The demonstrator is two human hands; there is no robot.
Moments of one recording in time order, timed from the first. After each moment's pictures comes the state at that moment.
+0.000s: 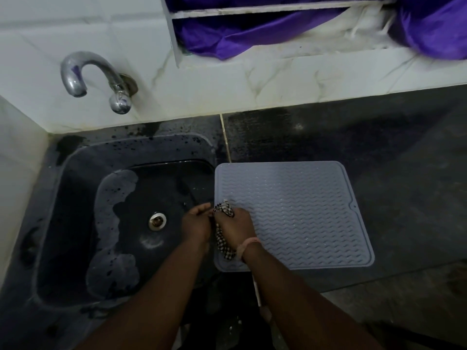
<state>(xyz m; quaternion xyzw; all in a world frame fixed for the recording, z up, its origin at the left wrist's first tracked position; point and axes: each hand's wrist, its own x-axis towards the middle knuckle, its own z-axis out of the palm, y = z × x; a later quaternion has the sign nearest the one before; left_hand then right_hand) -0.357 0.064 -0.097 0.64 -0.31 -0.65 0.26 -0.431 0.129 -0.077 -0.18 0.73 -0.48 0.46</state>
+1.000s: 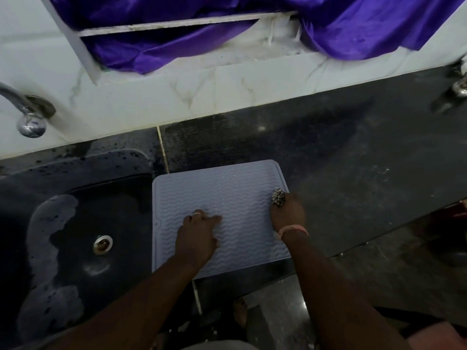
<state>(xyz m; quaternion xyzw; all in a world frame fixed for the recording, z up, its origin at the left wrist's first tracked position) -0.445 0.150 -0.082 0.38 -0.88 -0.27 -0.04 -0.654 0.267 -0.076 -0.18 0.93 -0.27 0.14</state>
